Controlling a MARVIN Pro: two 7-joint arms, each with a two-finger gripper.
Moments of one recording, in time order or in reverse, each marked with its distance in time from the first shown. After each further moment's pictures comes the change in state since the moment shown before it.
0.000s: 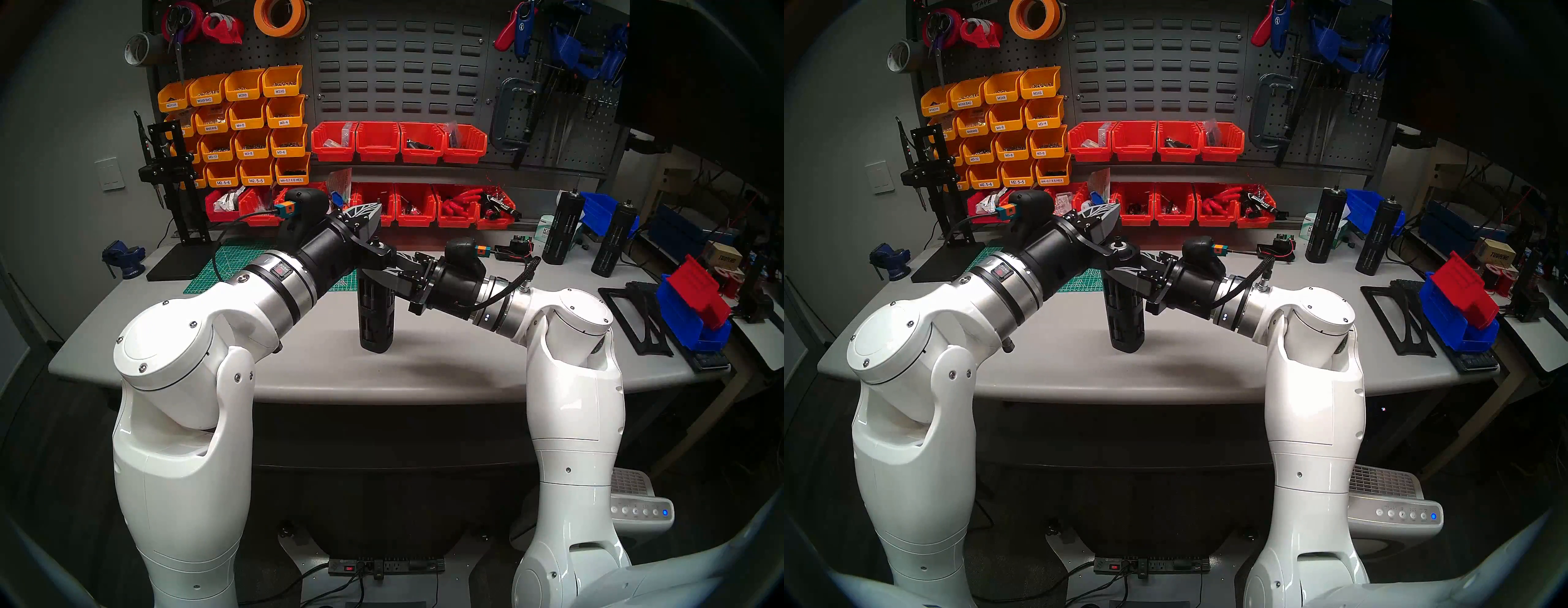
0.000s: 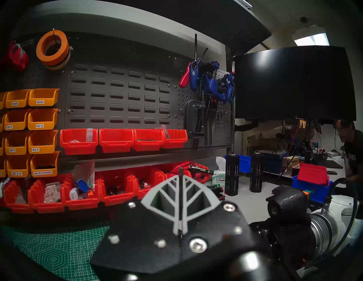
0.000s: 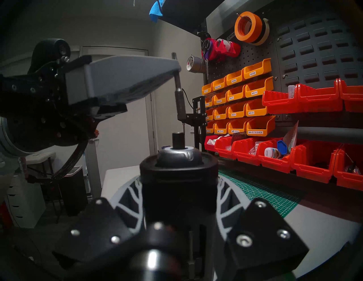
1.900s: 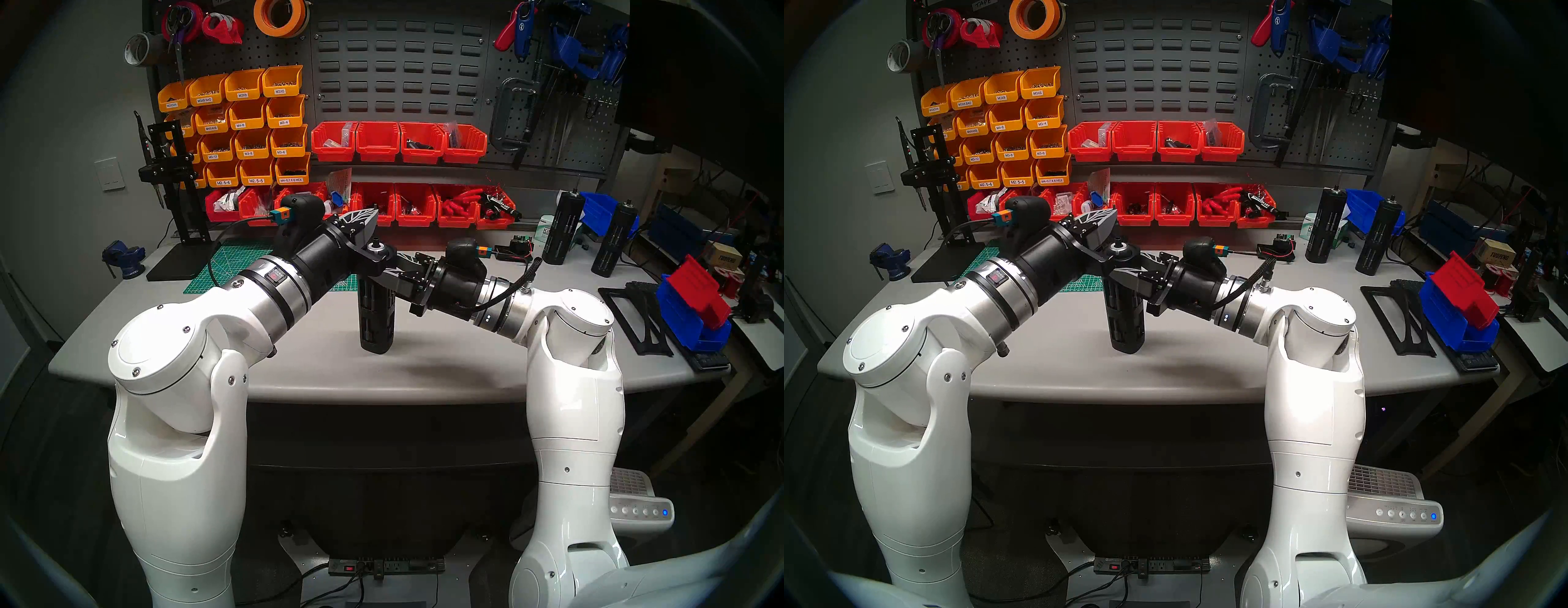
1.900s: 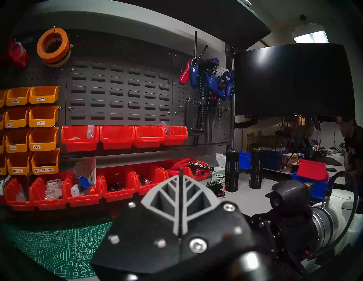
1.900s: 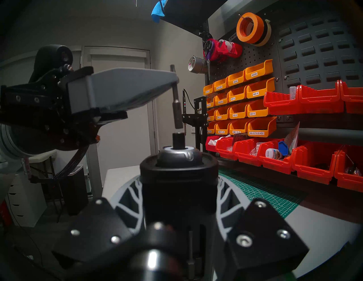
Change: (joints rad) left arm 0.016 -0.003 -0.027 -0.003 0.009 0.000 -0.033; right arm 0.001 -0.013 0.013 0.000 -0.018 -0.009 0.025
